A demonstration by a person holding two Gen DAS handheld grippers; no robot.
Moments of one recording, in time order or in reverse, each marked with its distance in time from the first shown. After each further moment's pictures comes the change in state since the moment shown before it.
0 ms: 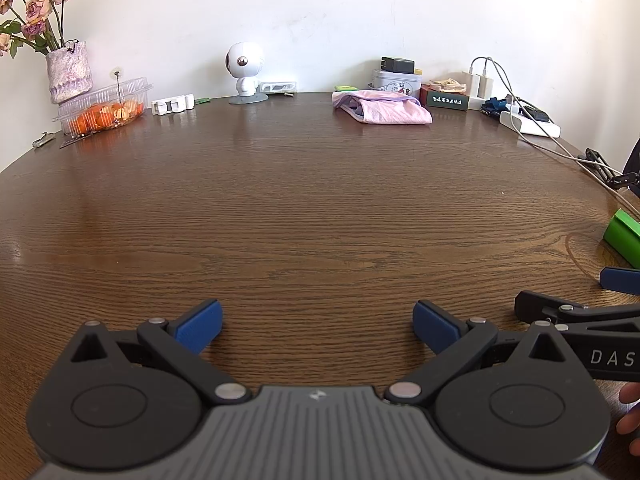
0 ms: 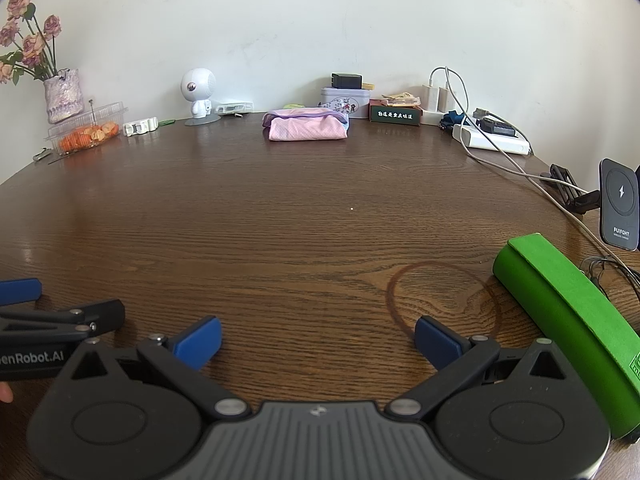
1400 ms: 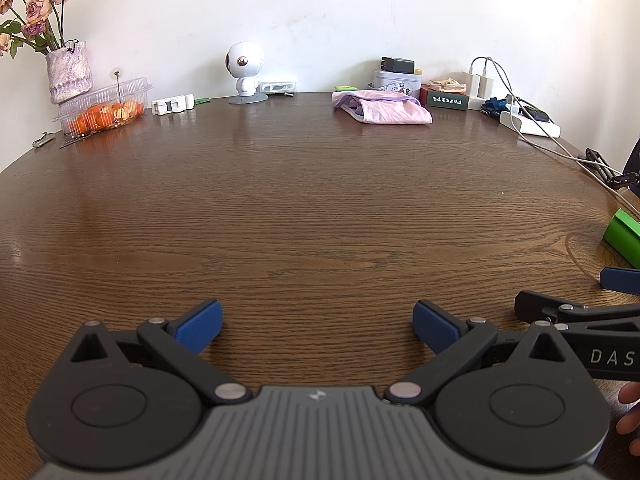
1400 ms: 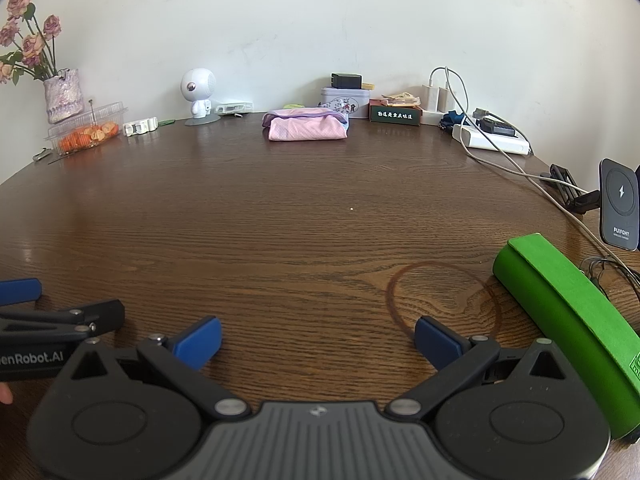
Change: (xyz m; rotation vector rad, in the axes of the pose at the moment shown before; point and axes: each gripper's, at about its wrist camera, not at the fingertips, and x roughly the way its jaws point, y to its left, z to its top) left arm 0.000 0.001 0.000 0.001 0.001 0.000; right arm 0.000 -0.001 0.001 -0.001 0.000 0.000
